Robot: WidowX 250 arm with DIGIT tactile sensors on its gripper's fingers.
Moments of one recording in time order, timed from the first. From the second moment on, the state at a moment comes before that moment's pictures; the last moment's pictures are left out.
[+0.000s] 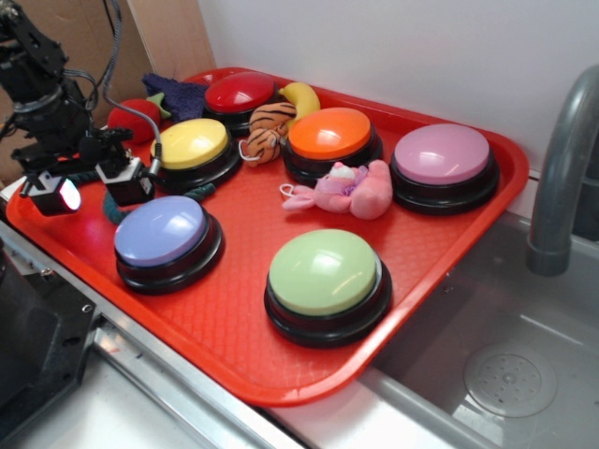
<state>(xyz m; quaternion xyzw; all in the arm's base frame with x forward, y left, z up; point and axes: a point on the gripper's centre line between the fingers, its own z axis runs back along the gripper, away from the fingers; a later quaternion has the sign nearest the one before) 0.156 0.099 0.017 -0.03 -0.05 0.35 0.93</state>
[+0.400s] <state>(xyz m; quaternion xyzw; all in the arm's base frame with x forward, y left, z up) 0.159 0.103 0.010 0.00 -0.05 0.36 0.93</state>
